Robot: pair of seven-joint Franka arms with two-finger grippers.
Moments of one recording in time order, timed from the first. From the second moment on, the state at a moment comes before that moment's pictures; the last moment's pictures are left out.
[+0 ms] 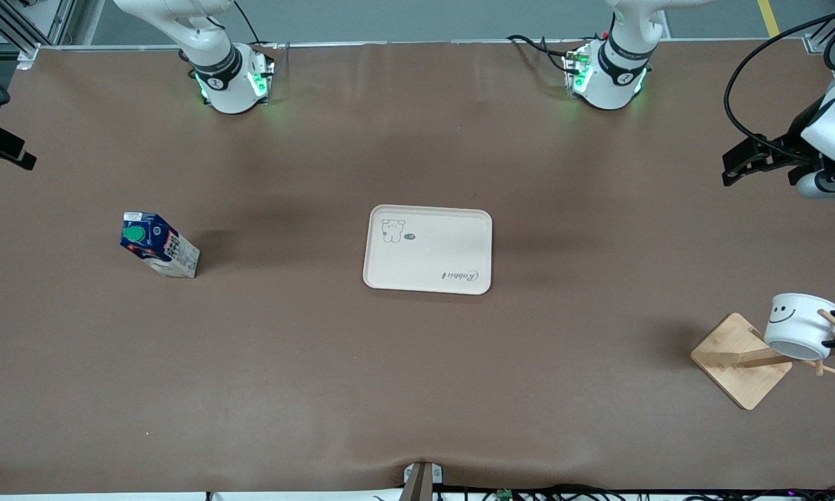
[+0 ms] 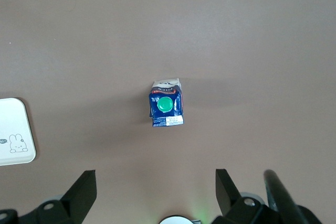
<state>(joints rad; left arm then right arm) 0.04 0.00 -0.13 -1.55 0.04 1.52 -0.06 0.01 -0.02 -0.14 -1.48 0.01 1.40 0.05</state>
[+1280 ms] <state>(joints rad) 0.16 0.05 -0.13 -1.58 0.04 1.69 -0.06 0.01 0.00 -0.14 -1.48 0.01 1.40 0.05</state>
